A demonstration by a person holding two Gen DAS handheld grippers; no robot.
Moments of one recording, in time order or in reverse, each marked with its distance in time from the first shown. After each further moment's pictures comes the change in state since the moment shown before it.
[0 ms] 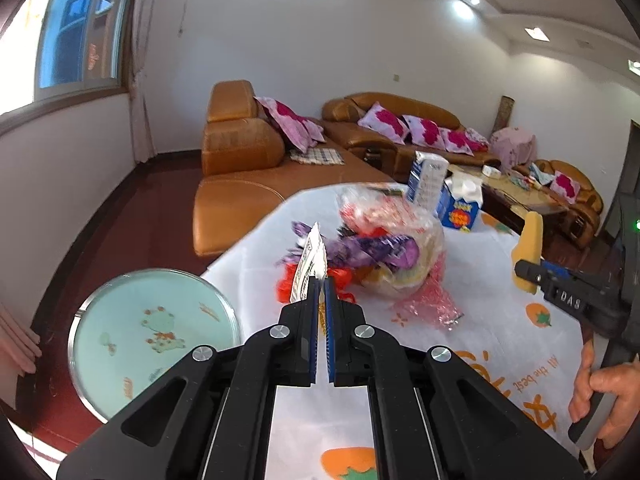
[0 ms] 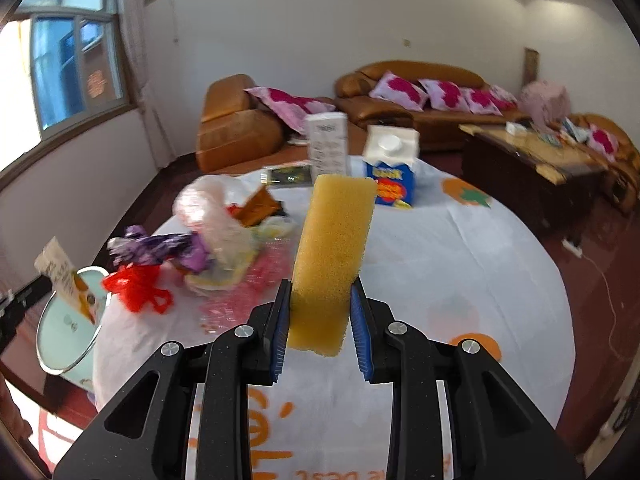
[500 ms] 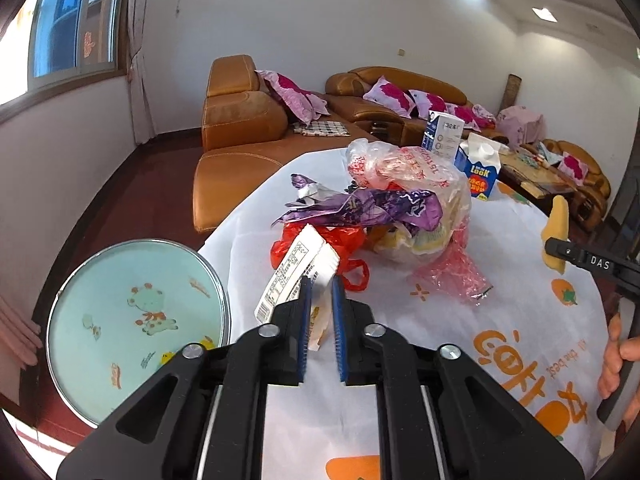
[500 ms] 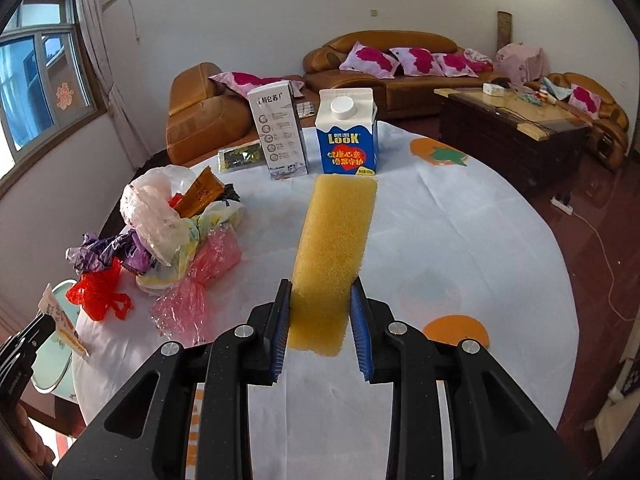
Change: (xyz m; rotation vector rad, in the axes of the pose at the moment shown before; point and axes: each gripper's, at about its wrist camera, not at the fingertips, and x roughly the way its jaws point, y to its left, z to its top) left arm 0.051 -0.010 -0.023 0.027 0.102 0.009; right arm 0.030 -0.047 -0.007 0.135 0.090 -0.063
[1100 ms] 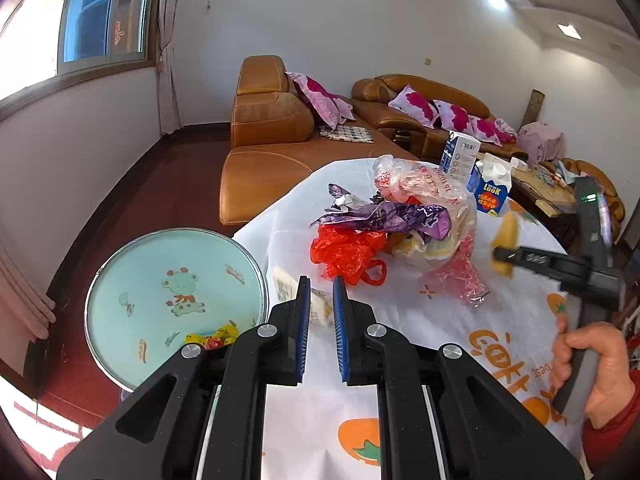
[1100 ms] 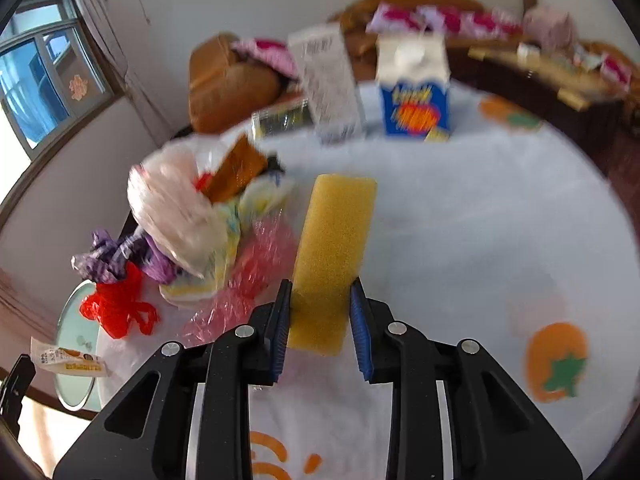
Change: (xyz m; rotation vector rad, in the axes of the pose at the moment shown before) left arm -0.043 0.017 -0.002 -0.086 -0.004 0.066; right arm 0.045 0.033 0.015 0.024 0.104 0.110
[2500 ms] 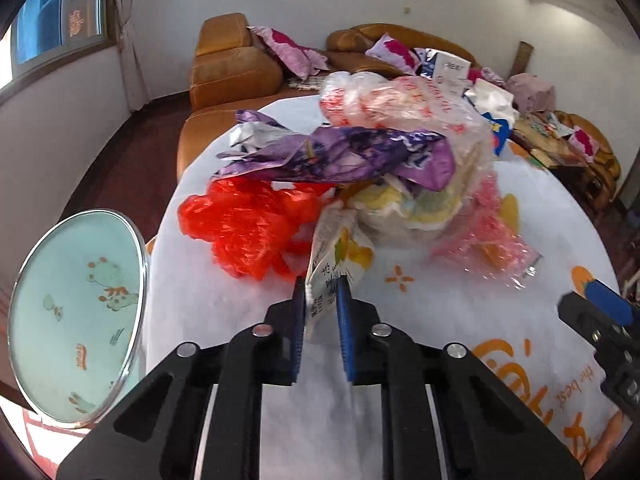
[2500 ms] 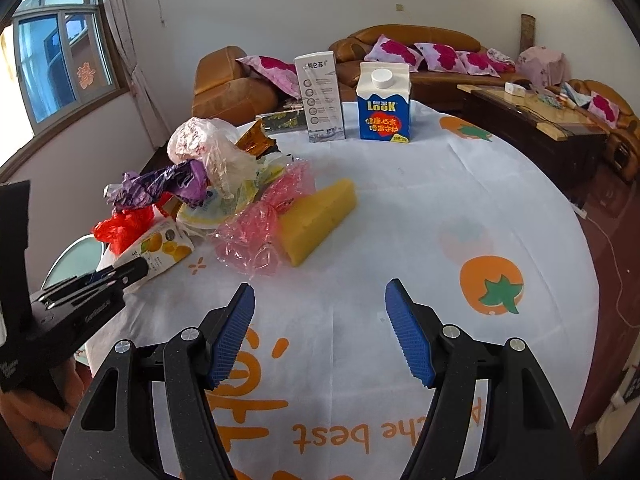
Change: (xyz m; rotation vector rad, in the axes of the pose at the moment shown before) left arm 0.105 -0.061 -0.005 0.082 0.170 -0.046; right arm -0.051 -0.002 -0.062 -0.082 -0.064 -0.057
